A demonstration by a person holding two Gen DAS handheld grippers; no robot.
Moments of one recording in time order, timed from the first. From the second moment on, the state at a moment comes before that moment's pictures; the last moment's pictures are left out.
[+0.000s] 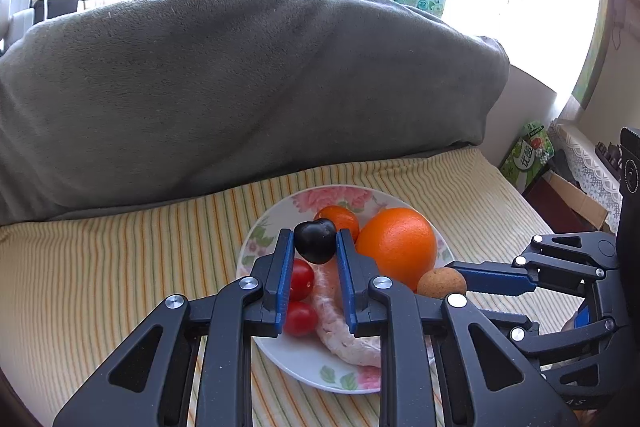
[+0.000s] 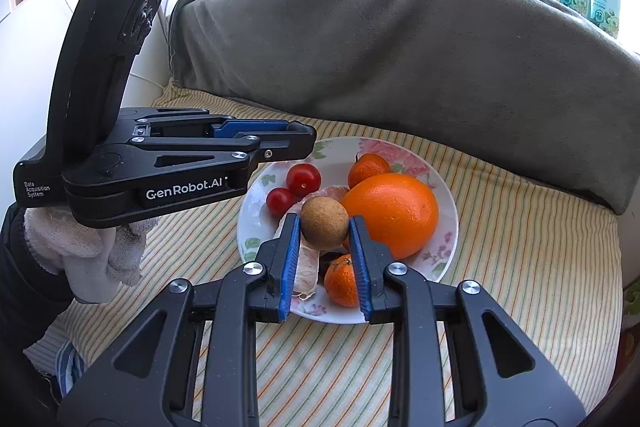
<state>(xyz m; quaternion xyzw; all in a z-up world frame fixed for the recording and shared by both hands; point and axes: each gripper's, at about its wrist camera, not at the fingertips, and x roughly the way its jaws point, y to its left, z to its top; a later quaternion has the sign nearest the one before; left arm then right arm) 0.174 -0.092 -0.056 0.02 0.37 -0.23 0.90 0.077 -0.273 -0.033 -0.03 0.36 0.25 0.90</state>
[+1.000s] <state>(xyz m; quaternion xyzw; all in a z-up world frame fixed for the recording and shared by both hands) 0.174 -0.090 -0.057 0.01 0.37 -0.24 0.90 0.077 -0.272 -0.033 -0.03 0.36 0.24 0.90</state>
